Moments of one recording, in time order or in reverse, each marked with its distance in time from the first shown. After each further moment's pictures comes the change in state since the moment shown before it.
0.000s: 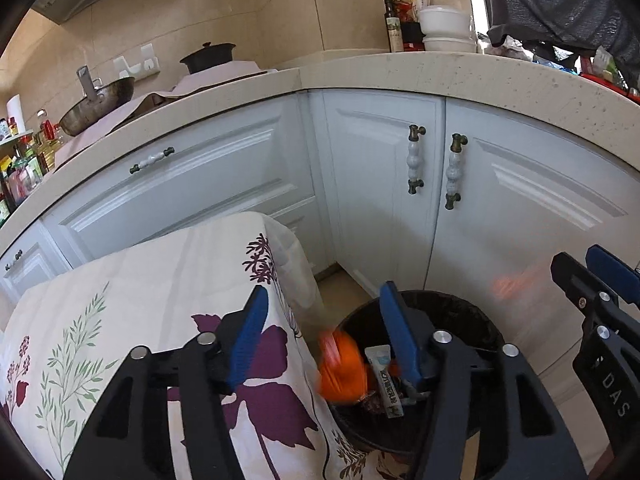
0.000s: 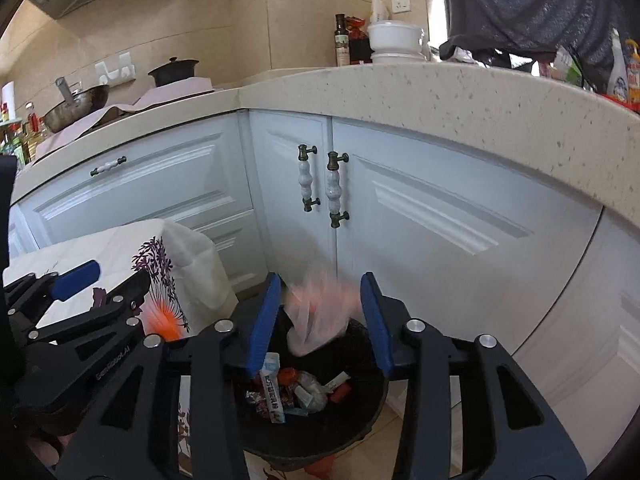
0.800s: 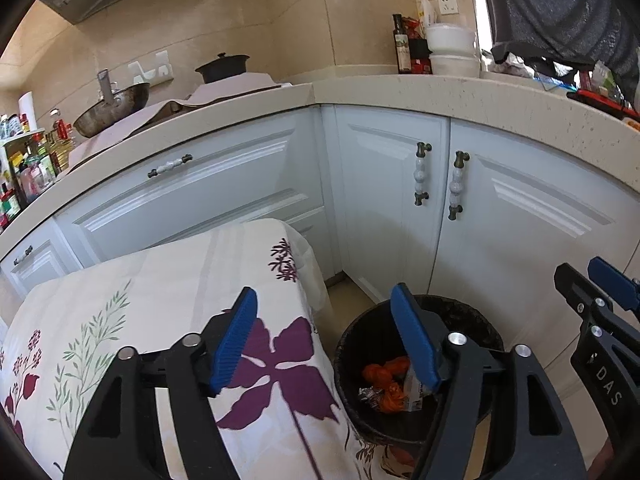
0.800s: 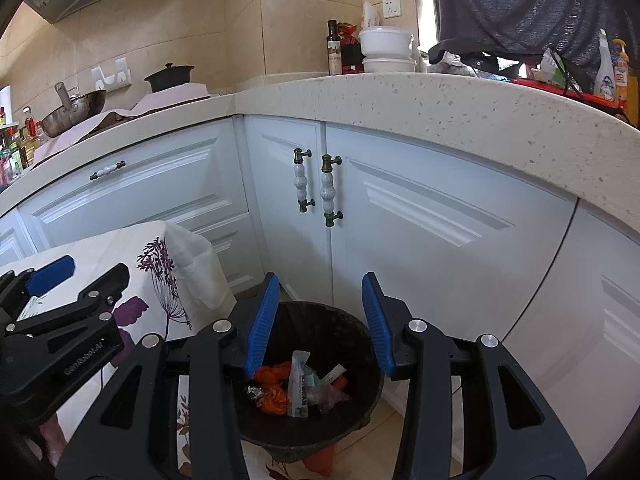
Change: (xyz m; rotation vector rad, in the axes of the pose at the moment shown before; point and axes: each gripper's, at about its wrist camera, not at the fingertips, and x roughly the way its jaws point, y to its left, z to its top) left arm -0.033 0.019 -0.006 -0.029 -0.044 0.009; right arm -0.026 0.004 -0.006 0.010 -0.017 -0.024
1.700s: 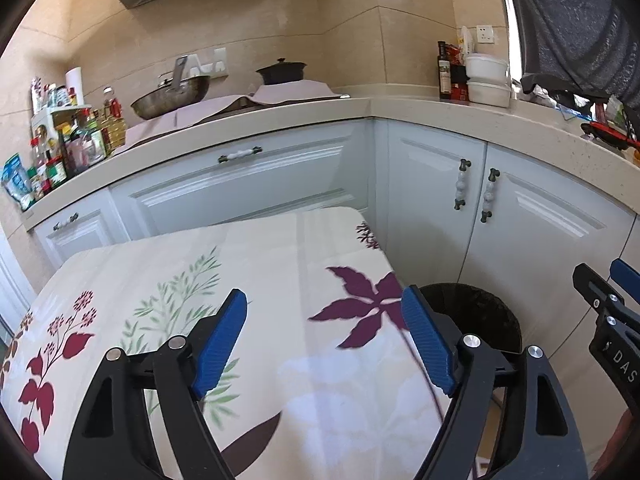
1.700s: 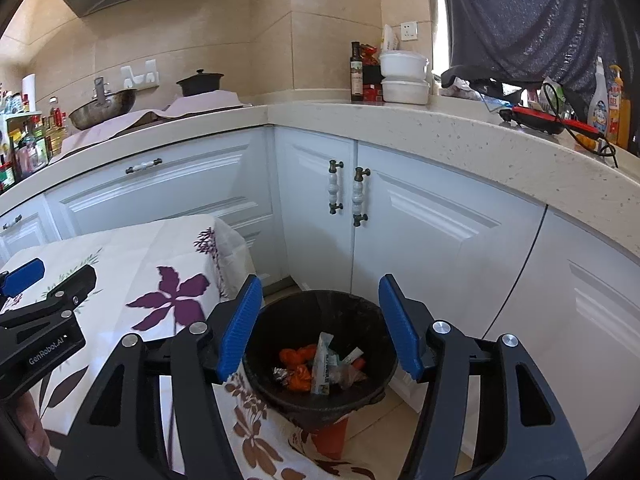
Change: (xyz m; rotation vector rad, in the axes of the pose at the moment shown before) left arm -0.082 0.085 -0.040 -0.090 -0.024 0.067; right arm -0.087 0.049 -0.022 -0.055 -0.040 0.024
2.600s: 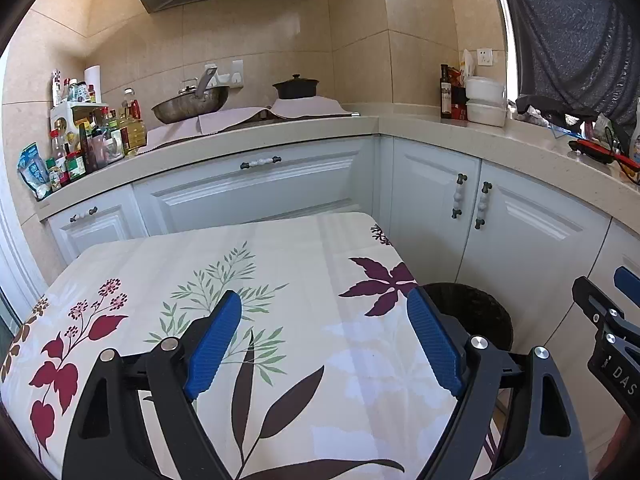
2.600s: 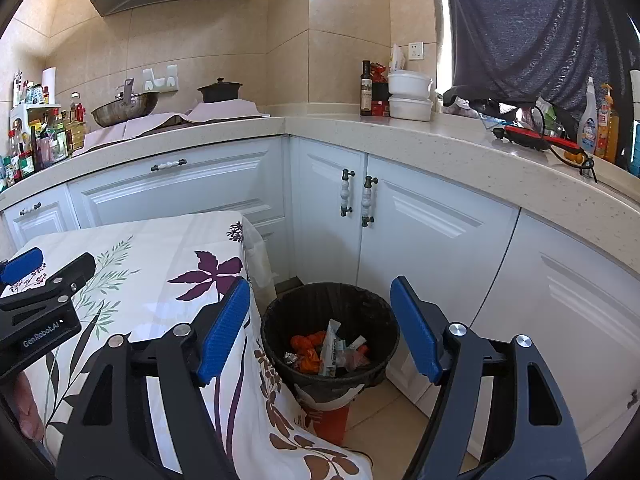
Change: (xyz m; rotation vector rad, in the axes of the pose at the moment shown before) left arm -0.057 0.035 -0.022 -0.023 -0.057 -0.019; right arm -0.069 0.024 -0.020 -0.037 -0.038 -0.003
